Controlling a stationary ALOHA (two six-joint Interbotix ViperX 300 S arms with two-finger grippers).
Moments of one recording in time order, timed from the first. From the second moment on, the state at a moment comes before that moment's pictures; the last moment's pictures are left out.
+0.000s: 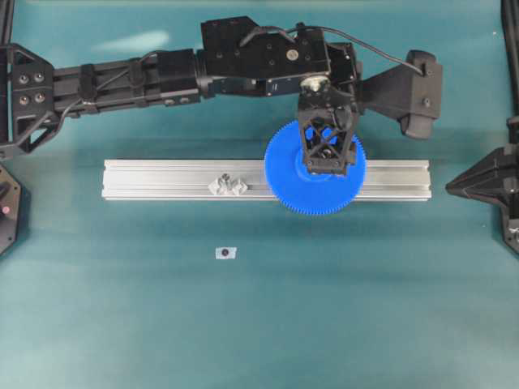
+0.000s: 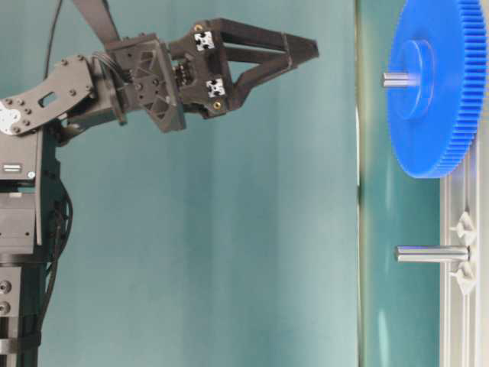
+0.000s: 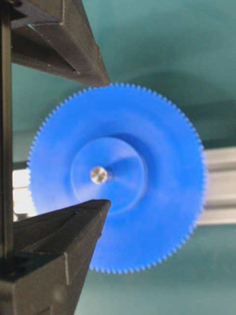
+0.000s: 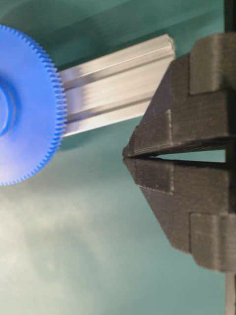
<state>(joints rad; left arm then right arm) 0.14 0.58 -0.64 0.02 1.25 0.27 -0.04 -1.13 1.24 0.05 0.52 0.25</state>
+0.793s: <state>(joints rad) 0.14 0.58 -0.62 0.02 1.29 0.21 -0.04 -1.13 1.24 0.05 0.52 0.25</state>
